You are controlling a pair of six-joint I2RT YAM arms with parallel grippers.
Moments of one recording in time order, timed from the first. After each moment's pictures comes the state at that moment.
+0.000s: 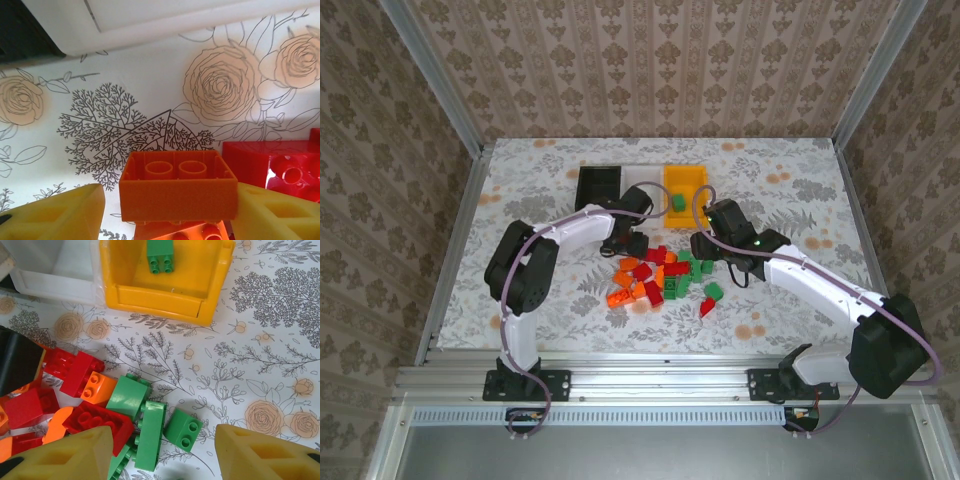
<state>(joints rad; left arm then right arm) -0.69 1.95 1.37 -0.74 -0.07 -0.43 0.55 1.31 0.94 -0.51 0.18 0.35</state>
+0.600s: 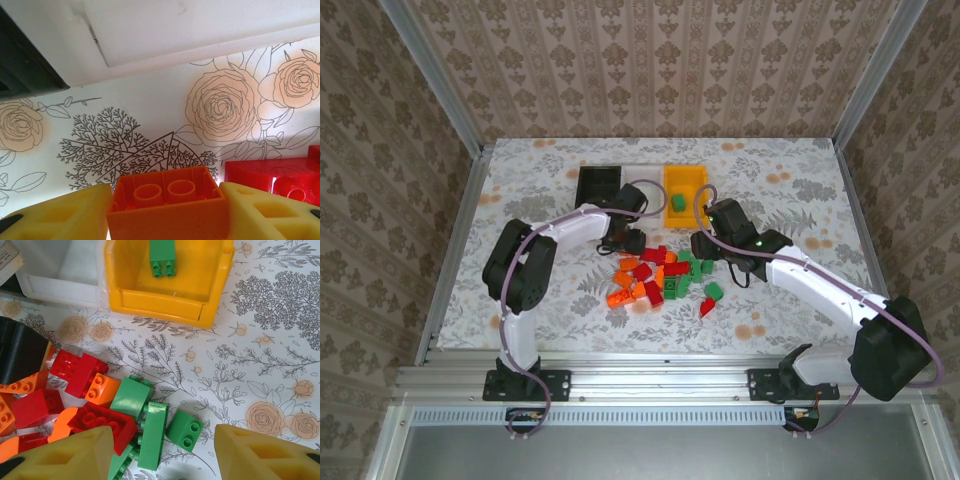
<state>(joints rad) -0.65 1.95 1.35 -0.67 -0.03 -0.38 0.55 1.30 0.94 -0.51 0.17 0.35</state>
